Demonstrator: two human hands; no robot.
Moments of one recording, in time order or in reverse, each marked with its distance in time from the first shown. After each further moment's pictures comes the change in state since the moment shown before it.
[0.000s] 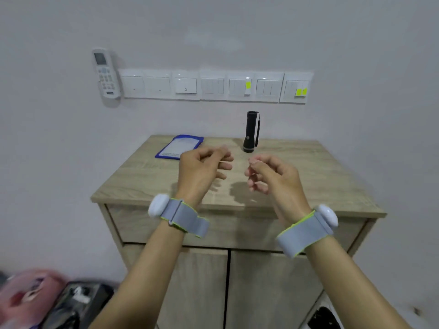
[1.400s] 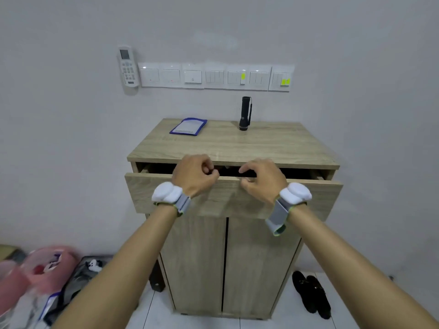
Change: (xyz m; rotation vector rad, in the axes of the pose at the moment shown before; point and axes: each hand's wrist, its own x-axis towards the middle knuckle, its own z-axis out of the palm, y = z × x) left_hand -0.107 -0.015 -0.068 0.955 -0.076 0.264; right_hand -0.104 0.014 -0.013 -1.272 -0.168 -0.215
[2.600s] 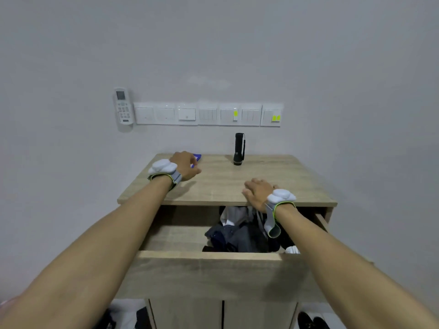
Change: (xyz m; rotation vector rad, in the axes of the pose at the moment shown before) left_hand 0.154 -0.025 -0.017 0.235 -0.221 -0.051; right_hand 0.096 0.048 0.002 -0.271 -0.213 0.123
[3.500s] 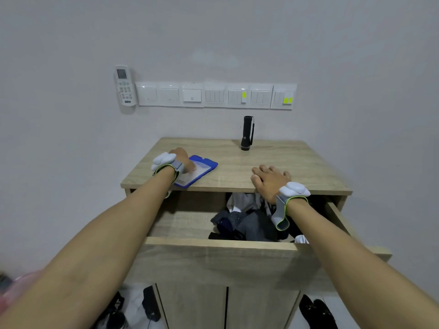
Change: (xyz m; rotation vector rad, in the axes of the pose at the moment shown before) left_hand 0.017 -0.032 0.033 0.151 -0.073 -0.331; right_hand 0.007 0.010 0.018 -0.089 0.077 -0.044
